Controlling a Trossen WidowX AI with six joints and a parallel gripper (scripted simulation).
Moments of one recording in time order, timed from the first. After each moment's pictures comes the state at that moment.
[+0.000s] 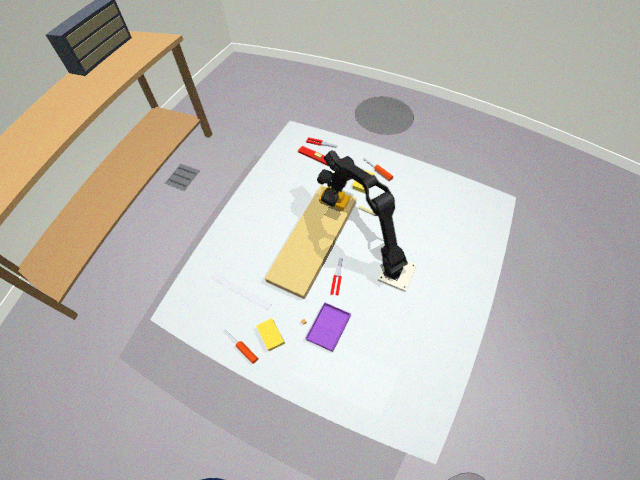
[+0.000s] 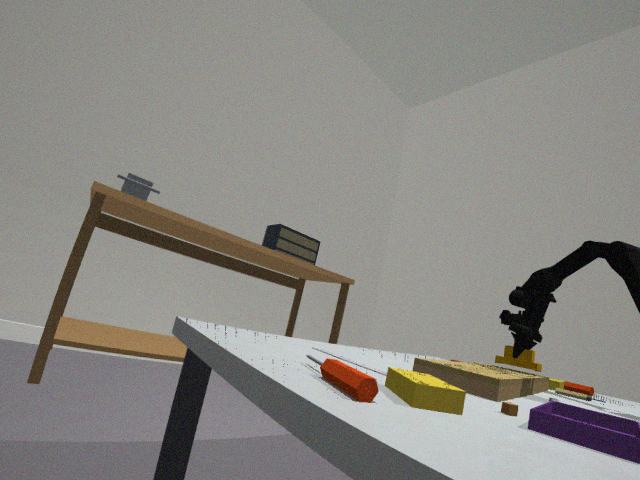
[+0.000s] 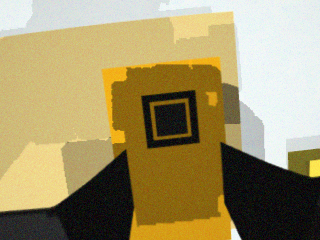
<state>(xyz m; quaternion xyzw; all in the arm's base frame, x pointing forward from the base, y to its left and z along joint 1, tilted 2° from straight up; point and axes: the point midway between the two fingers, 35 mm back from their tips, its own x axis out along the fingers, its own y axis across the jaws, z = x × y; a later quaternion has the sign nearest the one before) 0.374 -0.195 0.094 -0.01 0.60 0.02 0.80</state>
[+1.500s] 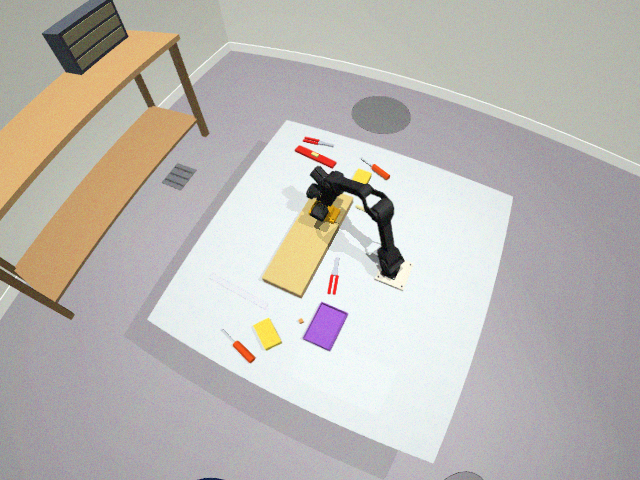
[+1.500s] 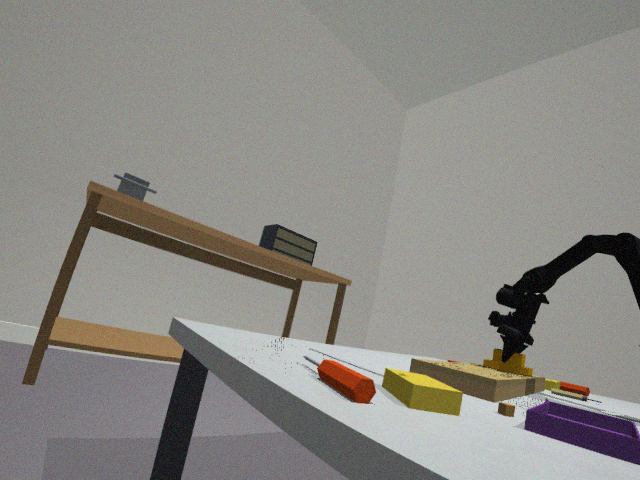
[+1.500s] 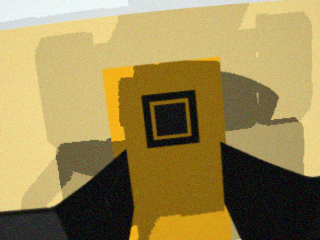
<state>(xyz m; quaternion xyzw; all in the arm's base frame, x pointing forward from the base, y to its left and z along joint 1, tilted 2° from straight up) 0.371 -0.120 0.081 0.00 0.60 0.02 0.80</state>
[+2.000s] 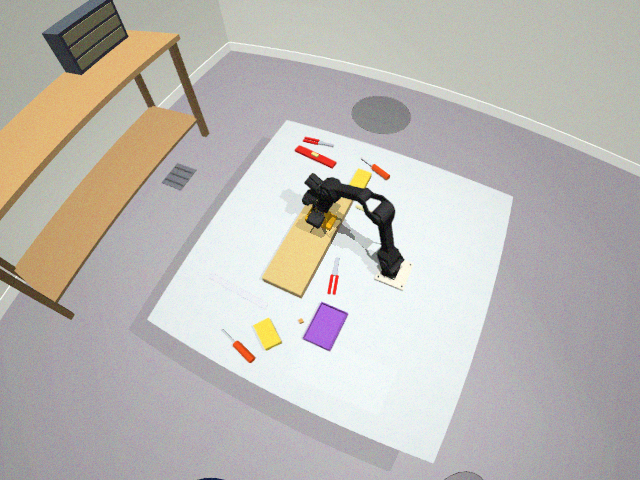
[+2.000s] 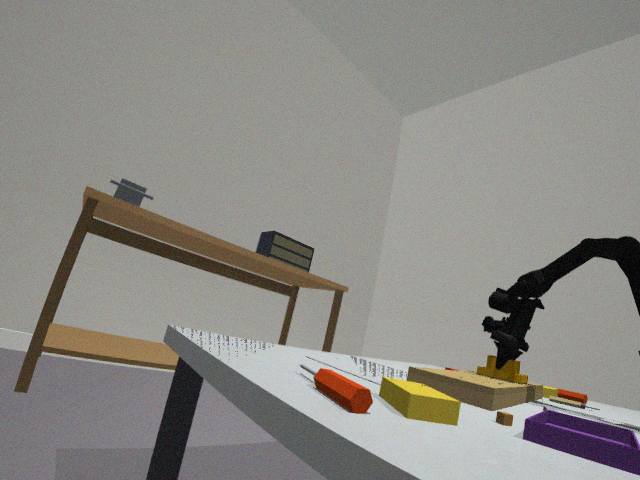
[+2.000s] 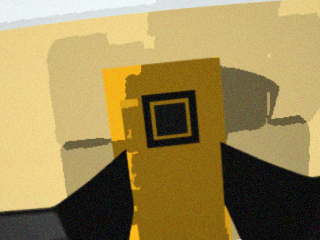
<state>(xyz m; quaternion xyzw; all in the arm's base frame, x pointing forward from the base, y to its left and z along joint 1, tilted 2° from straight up) 0.370 -0.084 0.081 0.00 0.60 0.02 0.80</state>
